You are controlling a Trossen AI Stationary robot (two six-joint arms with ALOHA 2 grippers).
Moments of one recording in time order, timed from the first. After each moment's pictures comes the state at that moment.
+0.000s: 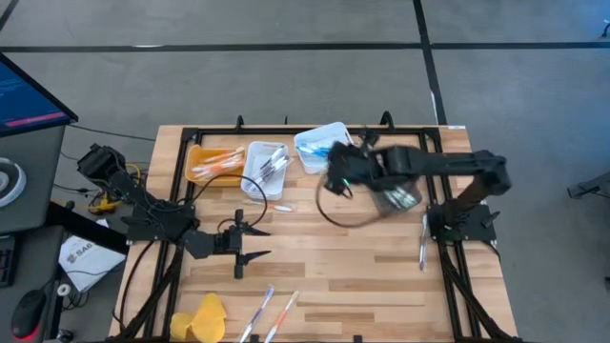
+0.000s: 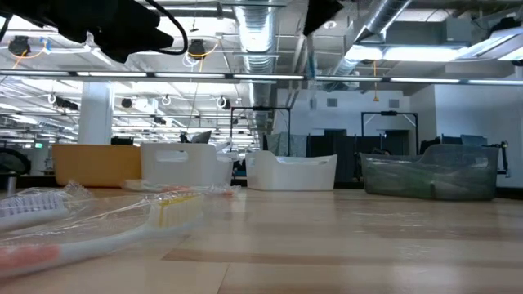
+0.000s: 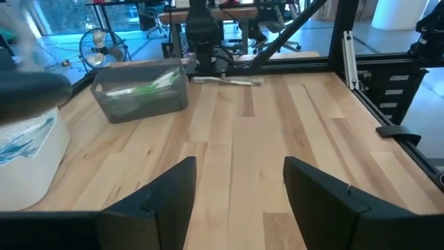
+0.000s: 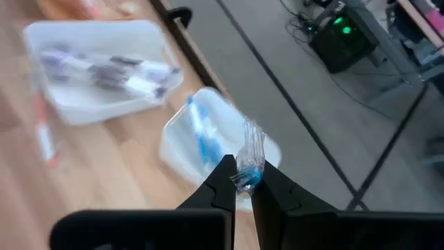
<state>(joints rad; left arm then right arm) -0.63 1.19 0.43 0.48 -0.71 -0.12 0.07 1.63 1.71 -1.08 0.81 0.27</state>
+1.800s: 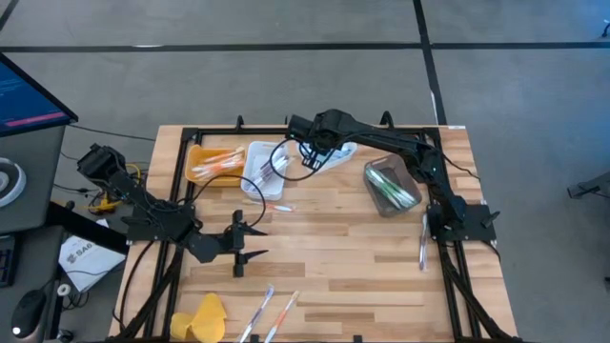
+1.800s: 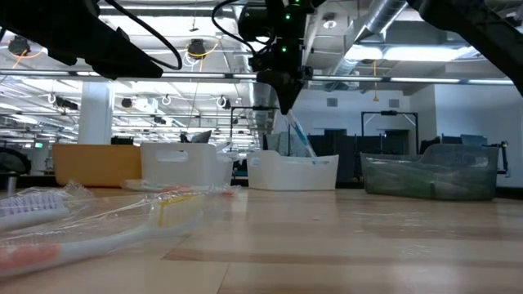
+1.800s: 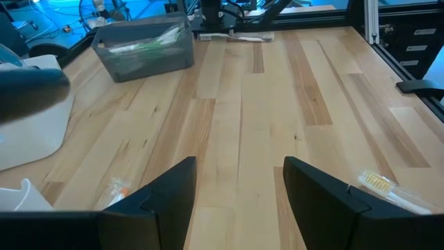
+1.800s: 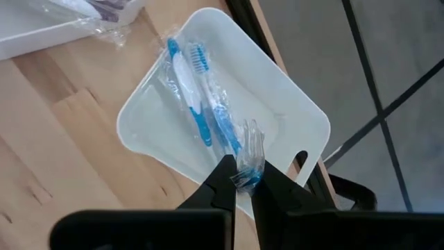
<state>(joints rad) -0.63 1.19 0.43 0.29 -0.71 -0.22 -0.29 2.21 2.25 -1.38 0.47 0.11</state>
